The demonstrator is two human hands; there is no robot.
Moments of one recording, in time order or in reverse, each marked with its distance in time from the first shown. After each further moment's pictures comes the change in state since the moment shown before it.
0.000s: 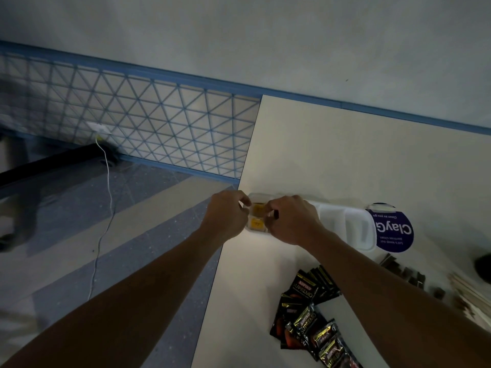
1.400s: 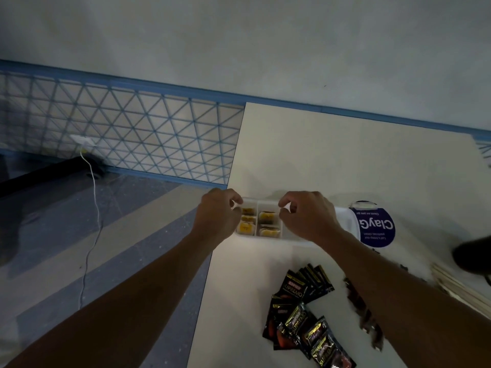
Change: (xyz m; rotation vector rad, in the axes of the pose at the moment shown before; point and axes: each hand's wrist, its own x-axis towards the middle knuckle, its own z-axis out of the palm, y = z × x) left_hand 0.003 0.008 0.001 0.013 0.095 0.073; right_hand -0.020 0.040 -0.030 0.082 0.194 0.117
